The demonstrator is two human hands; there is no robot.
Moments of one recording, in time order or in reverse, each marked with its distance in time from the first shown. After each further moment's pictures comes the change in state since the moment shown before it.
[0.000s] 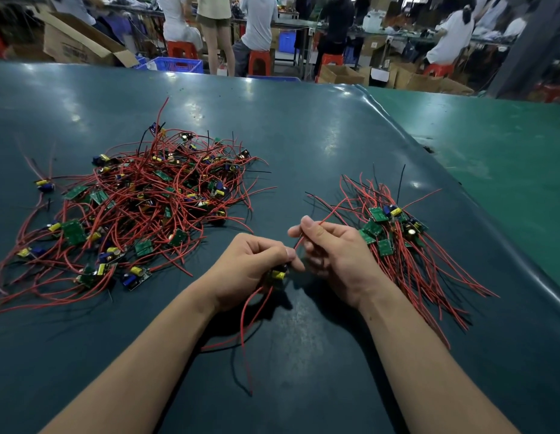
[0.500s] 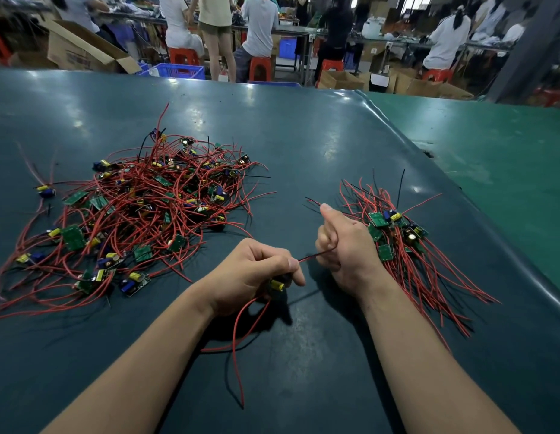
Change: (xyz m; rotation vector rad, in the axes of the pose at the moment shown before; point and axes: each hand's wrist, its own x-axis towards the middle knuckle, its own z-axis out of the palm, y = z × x) left_hand 0.002 0.005 -0.001 0.059 -0.106 -0.001; right_hand 0.018 -0.009 -0.001 0.131 0.253 -0.033
